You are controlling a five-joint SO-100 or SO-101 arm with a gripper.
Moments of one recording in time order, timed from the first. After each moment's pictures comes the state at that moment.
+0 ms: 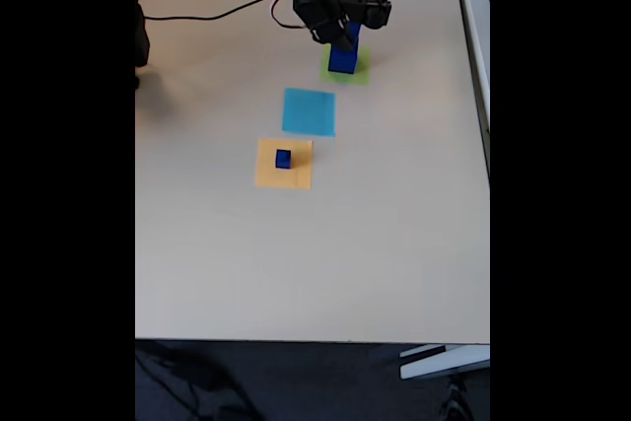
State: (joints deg) arm 1.7 65.0 67.1 50.8 83.3
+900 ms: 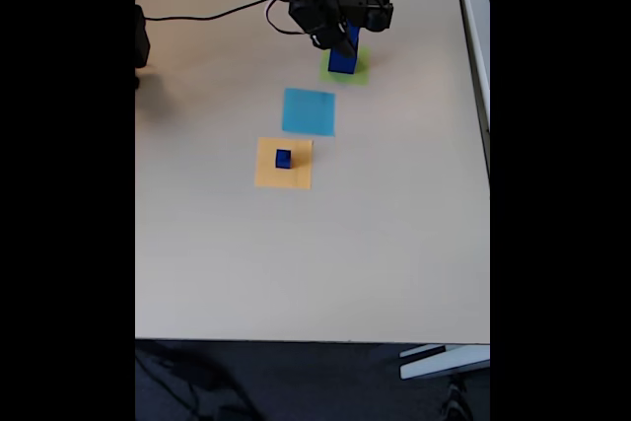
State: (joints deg) arm 5.4 68.0 67.5 50.6 78.5
